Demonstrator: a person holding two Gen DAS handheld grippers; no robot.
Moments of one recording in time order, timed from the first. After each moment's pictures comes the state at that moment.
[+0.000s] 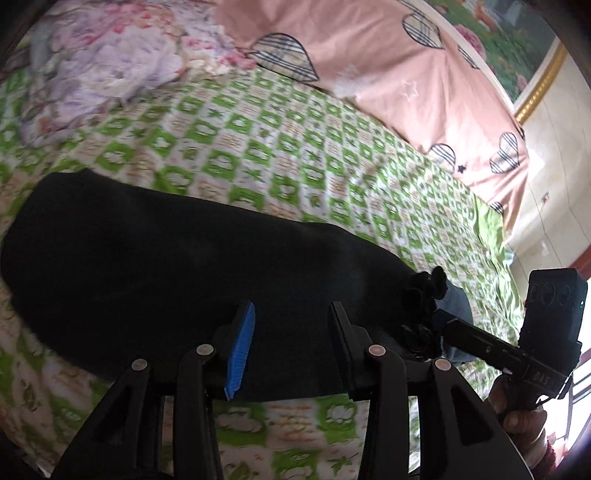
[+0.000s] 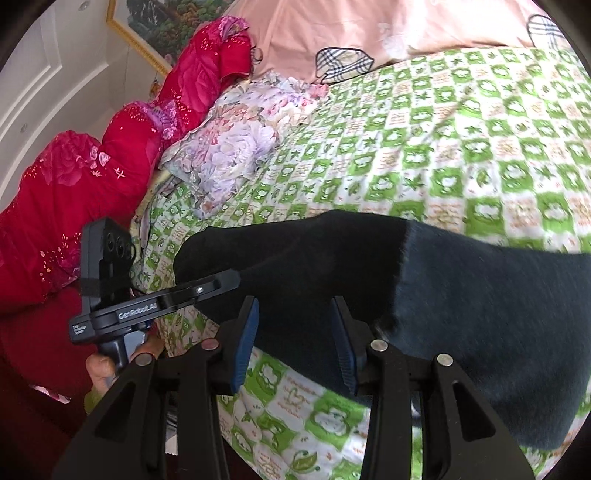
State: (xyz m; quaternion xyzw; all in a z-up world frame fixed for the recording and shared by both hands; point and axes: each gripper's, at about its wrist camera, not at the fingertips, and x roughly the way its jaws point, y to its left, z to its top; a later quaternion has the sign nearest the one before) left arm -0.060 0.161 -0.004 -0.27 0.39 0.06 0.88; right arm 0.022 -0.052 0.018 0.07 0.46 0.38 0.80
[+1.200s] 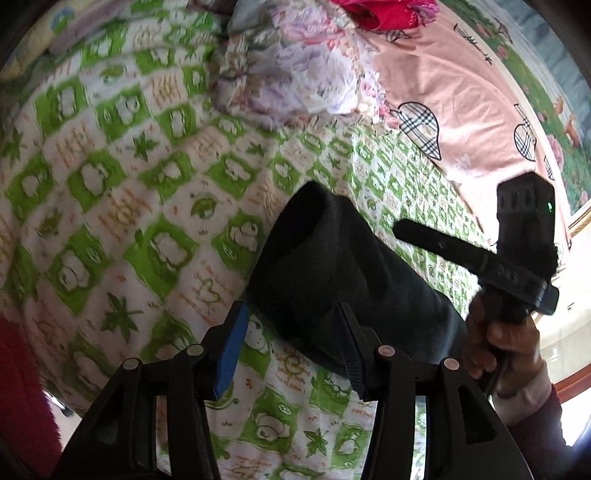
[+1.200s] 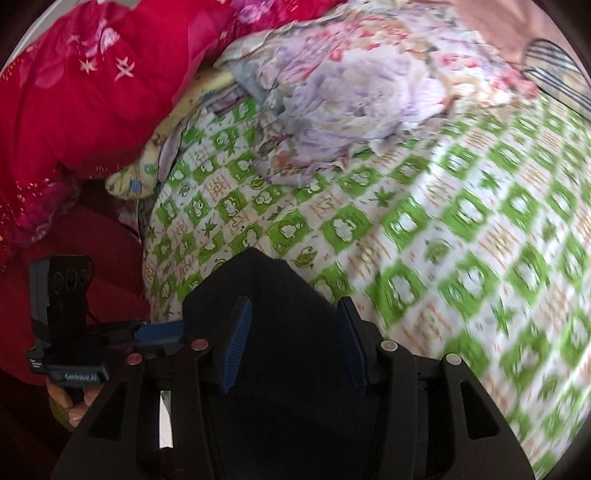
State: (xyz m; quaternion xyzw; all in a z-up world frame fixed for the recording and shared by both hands) left arm -0.165 0.290 -0.025 -0.40 0.35 0.19 0.83; right arm 0.100 0.213 -0.009 -0.14 0.50 0.53 0.67
